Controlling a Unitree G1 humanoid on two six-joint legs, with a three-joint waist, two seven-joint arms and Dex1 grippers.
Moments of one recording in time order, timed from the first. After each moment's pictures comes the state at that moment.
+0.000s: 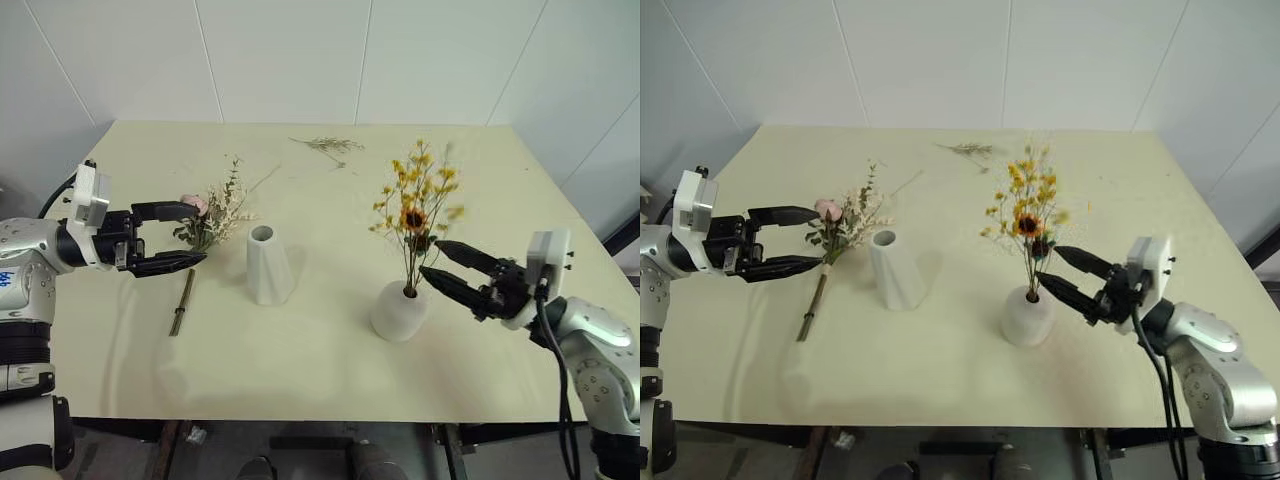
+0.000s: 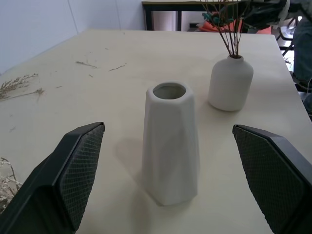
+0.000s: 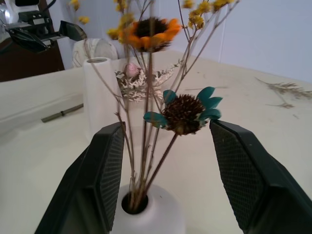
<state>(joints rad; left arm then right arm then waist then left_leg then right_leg) -0.71 0.91 0.23 0.42 -0.52 0.22 -1.44 -0.18 -0.67 -0.32 -0.34 0.74 0.38 0.89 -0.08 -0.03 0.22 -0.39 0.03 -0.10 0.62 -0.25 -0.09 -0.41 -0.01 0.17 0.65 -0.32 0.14</state>
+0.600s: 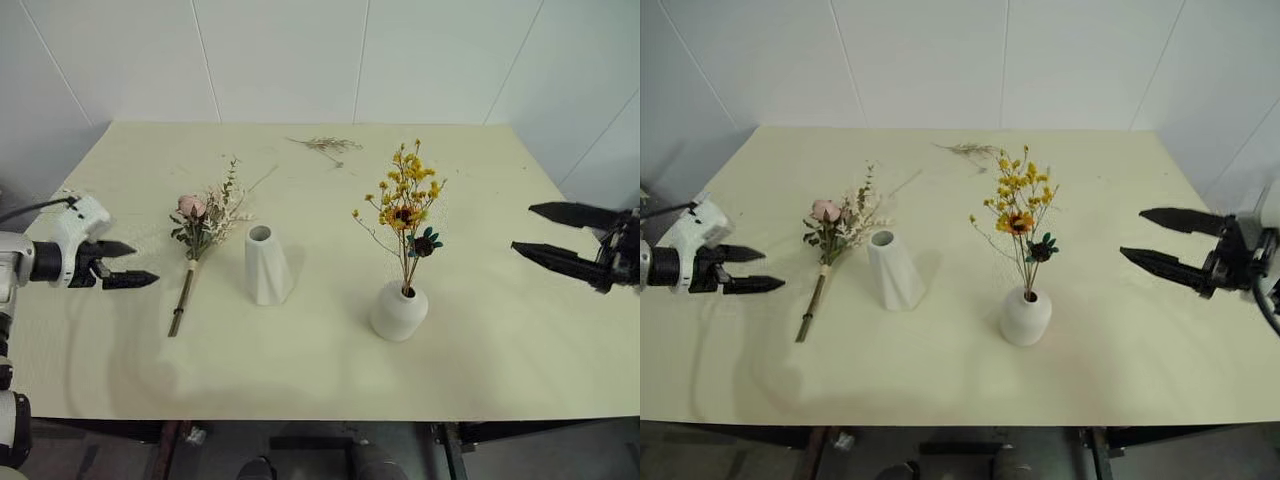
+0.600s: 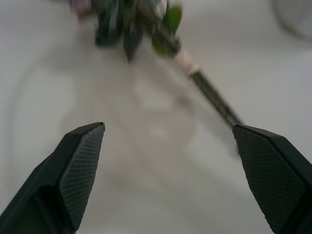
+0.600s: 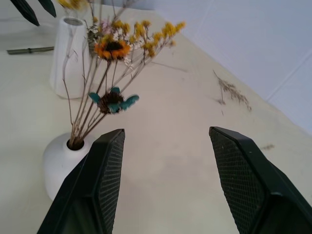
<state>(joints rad) -0.78 1.10 -0.03 0.64 -0.10 0.51 -1.21 -0.28 -1.11 -0.55 -0.20 0.75 0.41 1.16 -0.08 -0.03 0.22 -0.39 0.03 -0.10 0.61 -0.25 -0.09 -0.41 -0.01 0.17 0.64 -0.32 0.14</state>
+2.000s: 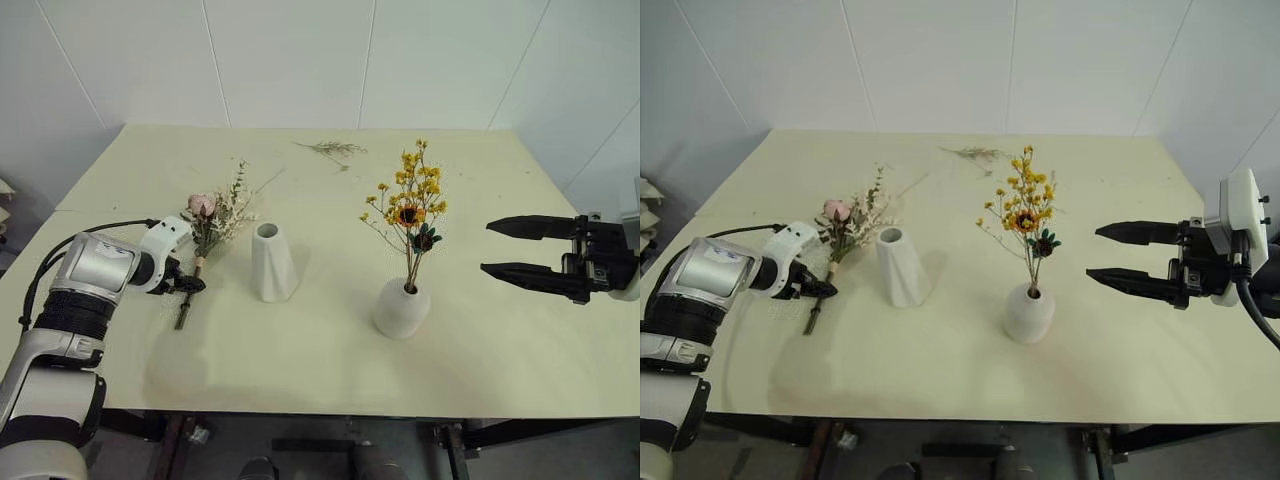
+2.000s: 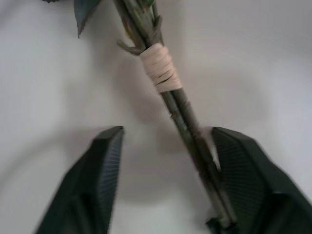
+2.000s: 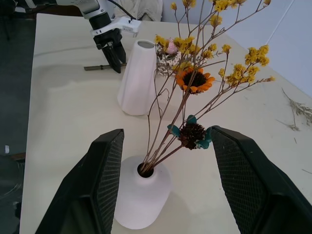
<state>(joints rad) -0.90 0.83 -0.20 0.50 0.02 0.98 -0.89 -0.32 -1.08 -0.45 -0.27 0.81 0.51 1.22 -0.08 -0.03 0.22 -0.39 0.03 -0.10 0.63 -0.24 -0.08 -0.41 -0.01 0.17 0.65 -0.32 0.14</state>
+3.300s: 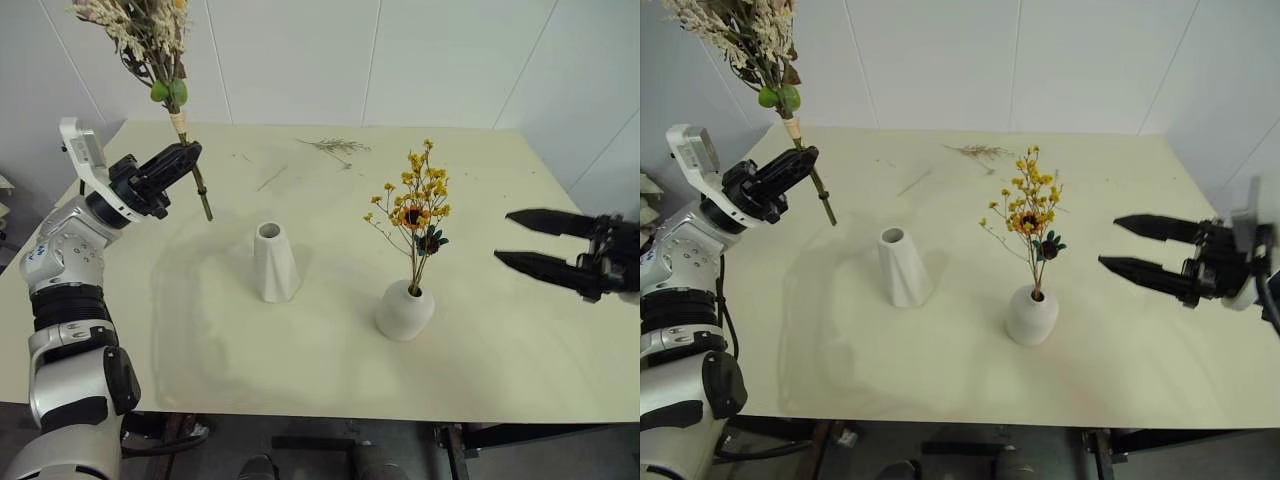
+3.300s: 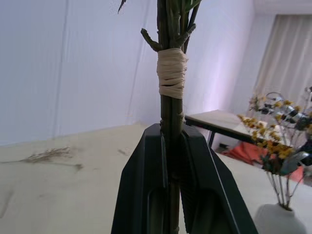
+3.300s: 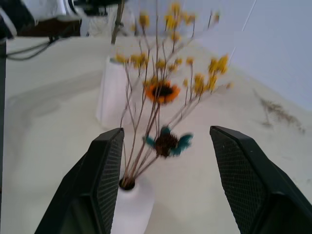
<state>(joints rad) -0.95 0.62 0.41 0.55 -0.64 0.45 -1.16 -0.28 -1.05 -0.60 -0.36 0.94 0.60 1.08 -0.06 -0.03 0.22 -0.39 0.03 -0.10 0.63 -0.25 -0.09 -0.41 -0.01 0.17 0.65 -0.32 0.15</state>
